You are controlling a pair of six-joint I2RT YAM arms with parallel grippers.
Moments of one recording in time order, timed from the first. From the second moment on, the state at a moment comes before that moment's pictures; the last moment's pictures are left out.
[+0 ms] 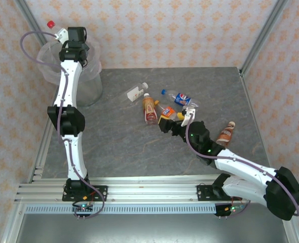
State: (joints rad) left arm 0.08 2.28 2.53 -0.82 -0.48 -0.68; right arm 0.76 1.01 0.49 0.34 0.19 0.48
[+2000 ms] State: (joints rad) left arm -0.21 1.47 1.49 -0.56 -0.02 -0.65; right arm 0.48 1.35 0.82 -0.43 0.09 0.31
